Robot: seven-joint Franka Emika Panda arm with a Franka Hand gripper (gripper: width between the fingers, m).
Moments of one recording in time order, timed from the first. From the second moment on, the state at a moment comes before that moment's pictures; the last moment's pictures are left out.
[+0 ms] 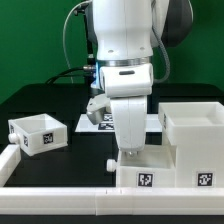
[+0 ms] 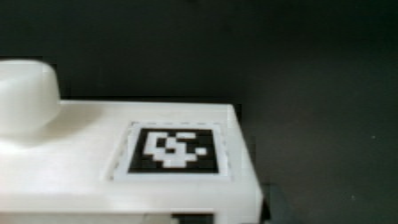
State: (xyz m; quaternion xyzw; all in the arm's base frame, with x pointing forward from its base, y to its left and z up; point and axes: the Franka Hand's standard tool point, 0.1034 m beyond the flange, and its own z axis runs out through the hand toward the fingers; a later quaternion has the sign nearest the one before) arm 0.554 -0.008 0.026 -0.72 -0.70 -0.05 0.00
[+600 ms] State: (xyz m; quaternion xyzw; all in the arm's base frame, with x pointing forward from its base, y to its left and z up) arm 0.552 -0.012 0.025 -0.72 -0.69 -0.04 0.01
